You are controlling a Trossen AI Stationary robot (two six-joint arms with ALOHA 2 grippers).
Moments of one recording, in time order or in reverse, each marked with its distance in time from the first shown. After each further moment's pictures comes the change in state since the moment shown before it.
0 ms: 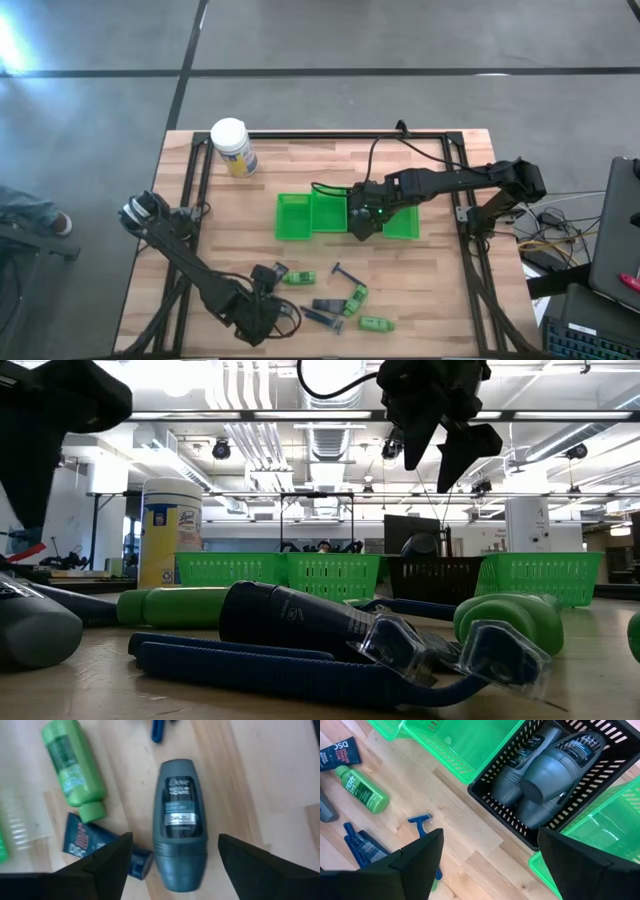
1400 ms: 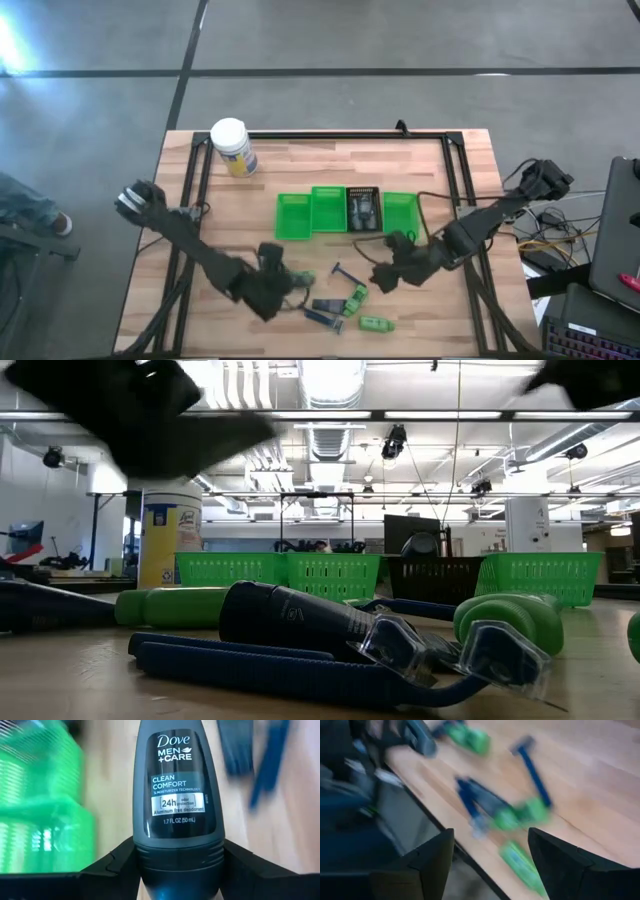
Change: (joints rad) left arm 0.159 -0.129 -0.071 0.134 -0.238 0.034; right arm 0.516 -0.216 -0.278 0.485 0.238 0.718
